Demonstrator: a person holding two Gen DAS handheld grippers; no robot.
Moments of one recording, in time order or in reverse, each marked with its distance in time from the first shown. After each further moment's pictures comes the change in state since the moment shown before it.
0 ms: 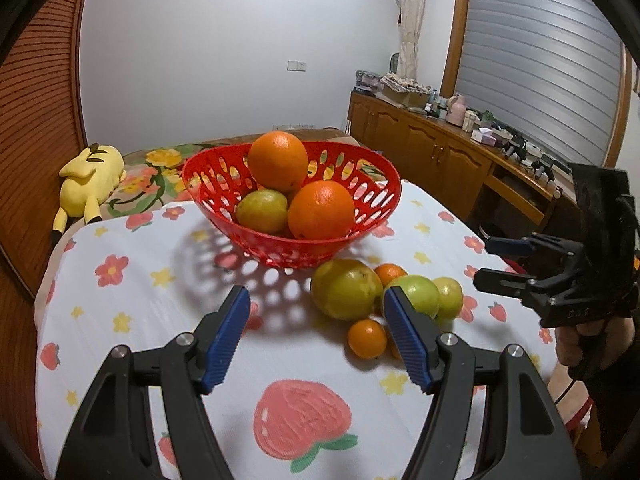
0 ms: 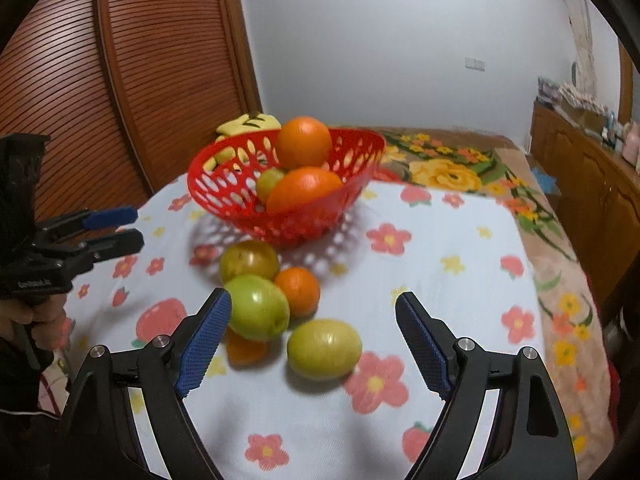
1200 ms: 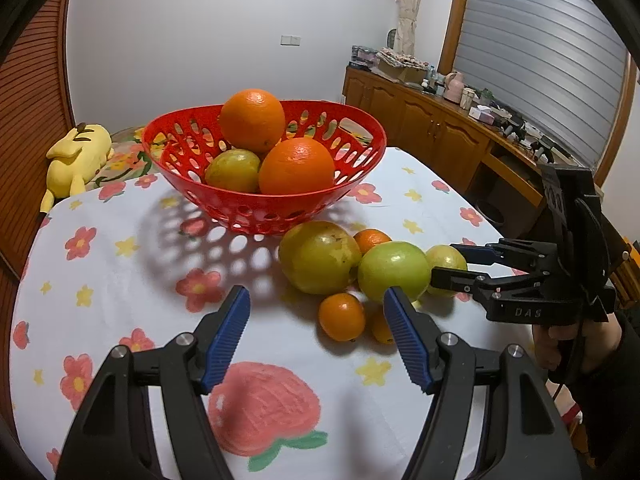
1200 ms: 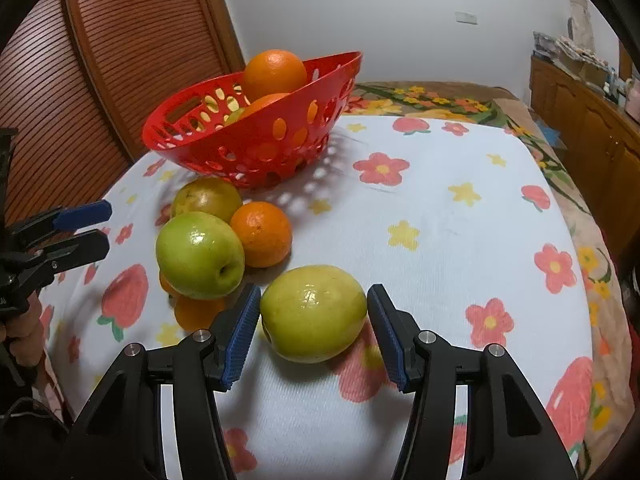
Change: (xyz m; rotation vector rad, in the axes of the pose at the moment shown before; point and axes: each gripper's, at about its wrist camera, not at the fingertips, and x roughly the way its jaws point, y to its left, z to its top) left arm 0.032 -0.025 -0.014 -0.002 0.088 -0.019; right arm 0.044 -0.023 -0.033 0.070 0.120 0.016
